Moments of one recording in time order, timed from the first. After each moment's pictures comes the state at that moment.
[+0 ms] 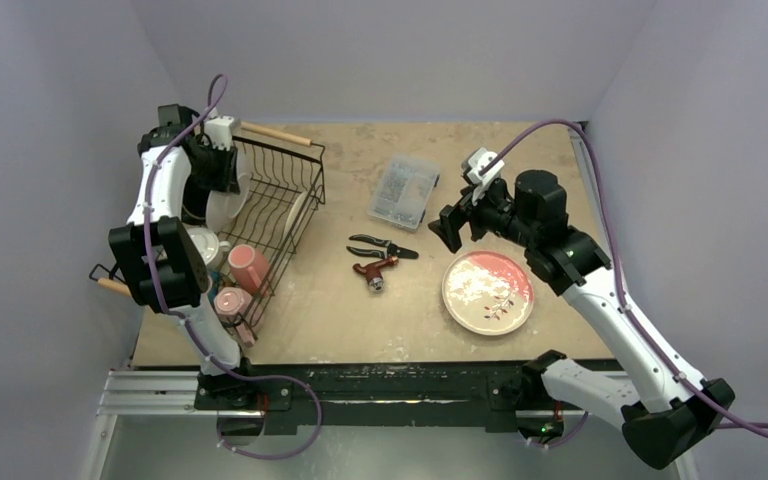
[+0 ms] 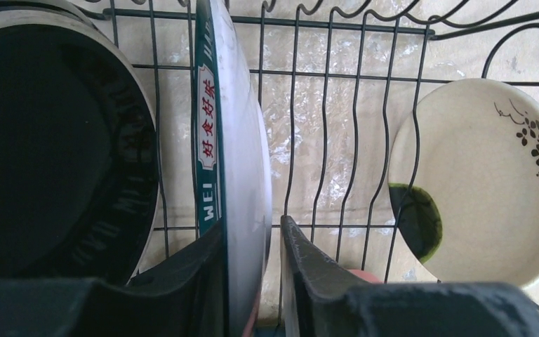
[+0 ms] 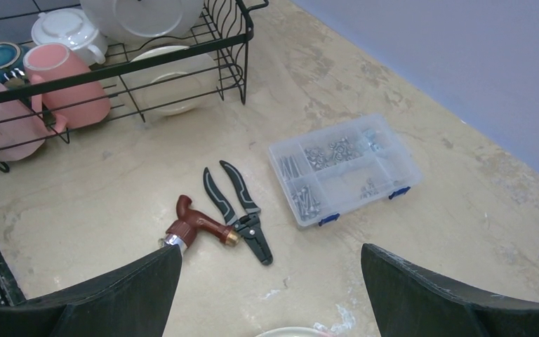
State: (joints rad) left arm 0.24 1.86 1.69 -0.91 0.35 0.39; right arm 0.49 1.00 1.08 -0.40 -0.28 -0.17
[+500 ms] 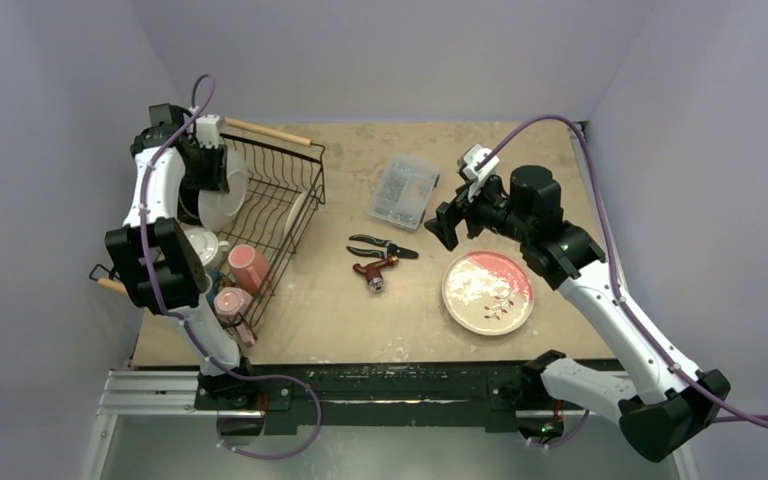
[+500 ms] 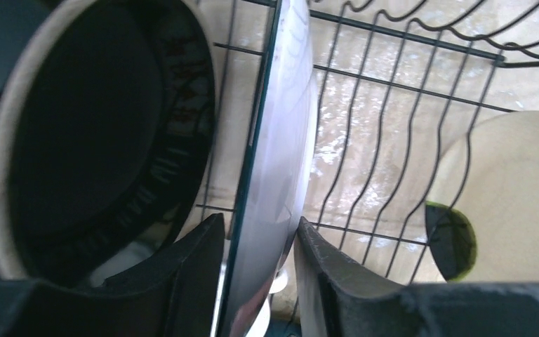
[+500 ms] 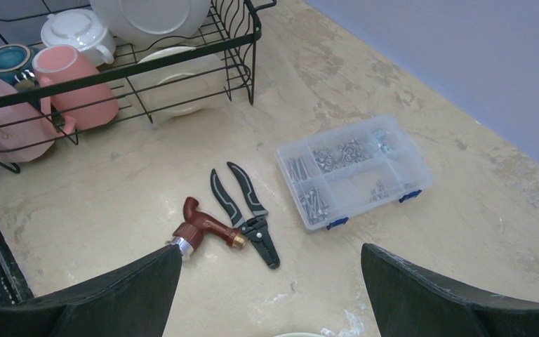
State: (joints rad) left arm 0.27 1.86 1.69 -0.88 0.25 0.30; right arm 0.48 1.05 1.09 -0.39 -0.31 -0.16
